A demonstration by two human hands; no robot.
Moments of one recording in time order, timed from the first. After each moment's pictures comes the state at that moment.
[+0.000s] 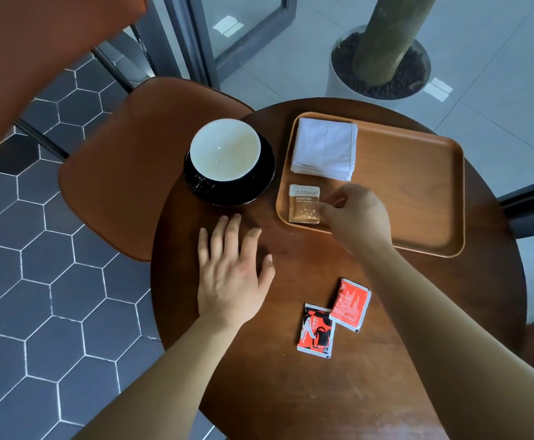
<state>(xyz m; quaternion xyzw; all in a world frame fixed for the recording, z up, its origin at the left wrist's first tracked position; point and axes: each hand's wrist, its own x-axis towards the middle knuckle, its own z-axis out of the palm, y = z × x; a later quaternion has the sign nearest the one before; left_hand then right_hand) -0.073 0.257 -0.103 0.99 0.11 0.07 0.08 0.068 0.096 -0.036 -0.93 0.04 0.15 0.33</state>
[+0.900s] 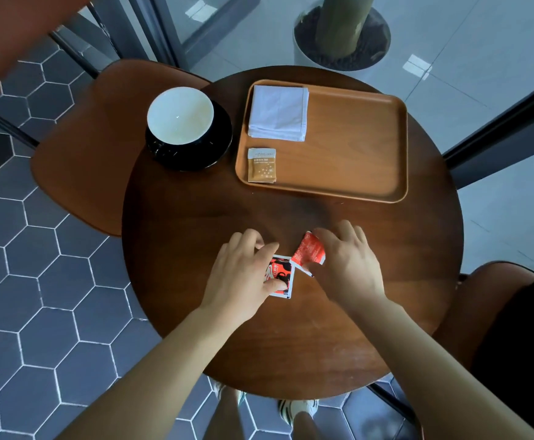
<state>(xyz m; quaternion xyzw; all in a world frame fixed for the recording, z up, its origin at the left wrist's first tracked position) -0.116 0.188 -0.057 0.98 -0.03 -0.08 0.17 -0.061 0.005 -0.042 -0.98 -0.12 0.12 0.13</state>
